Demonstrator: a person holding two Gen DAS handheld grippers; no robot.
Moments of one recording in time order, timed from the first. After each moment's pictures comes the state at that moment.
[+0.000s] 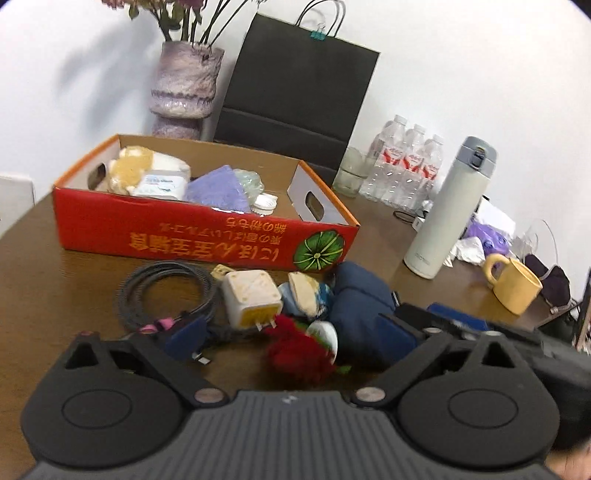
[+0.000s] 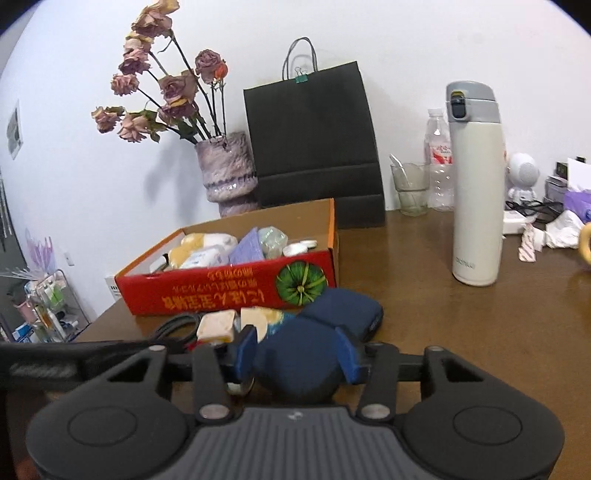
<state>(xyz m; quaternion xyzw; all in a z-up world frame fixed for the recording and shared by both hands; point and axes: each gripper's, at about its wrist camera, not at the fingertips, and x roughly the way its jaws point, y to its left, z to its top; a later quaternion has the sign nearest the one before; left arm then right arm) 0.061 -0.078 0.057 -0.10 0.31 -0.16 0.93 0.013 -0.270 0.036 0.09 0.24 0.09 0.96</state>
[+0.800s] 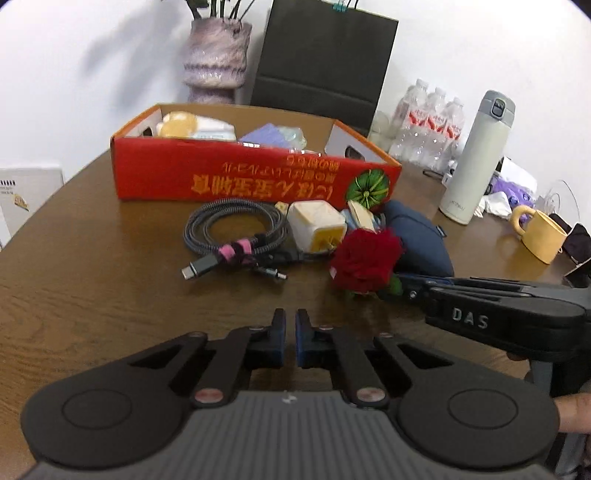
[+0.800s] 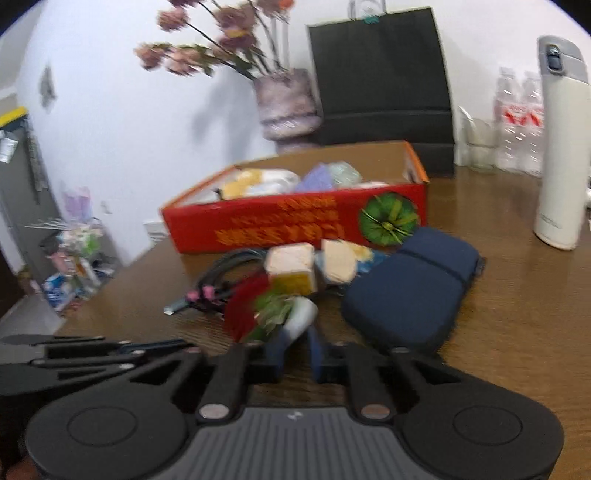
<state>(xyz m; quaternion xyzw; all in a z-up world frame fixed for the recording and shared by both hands) 0.017 -0.034 0.027 -0.05 0.34 -0.14 0.93 0.027 -0.207 0.001 0.06 0.31 0.15 0.94</state>
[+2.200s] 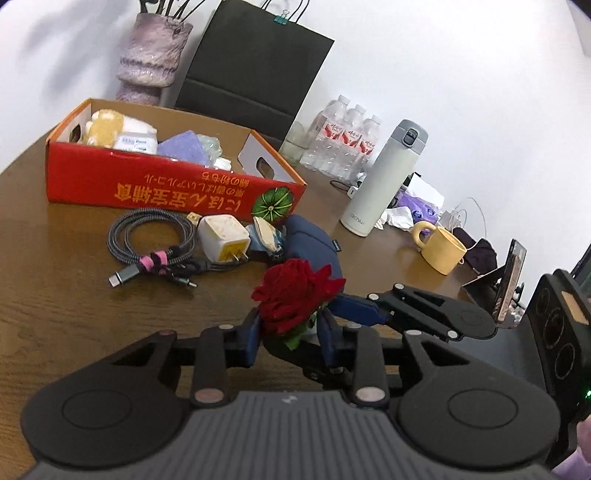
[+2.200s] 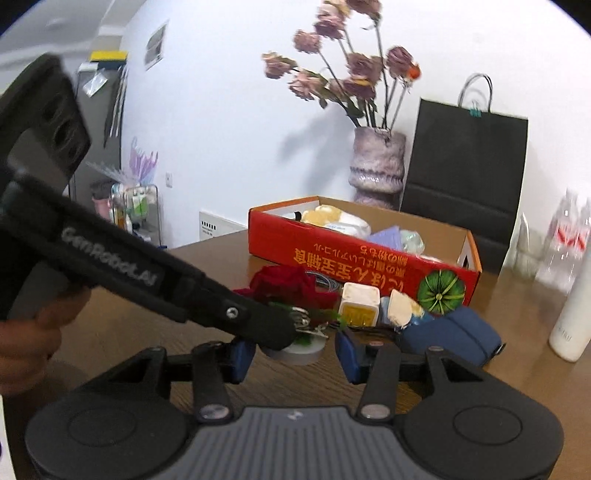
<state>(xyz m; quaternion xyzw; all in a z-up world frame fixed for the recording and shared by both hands) 0.009 -0.019 0.058 -0.13 0.34 -0.29 0.89 -0.036 -0.181 0.021 -0.10 0.20 0.26 0.94</state>
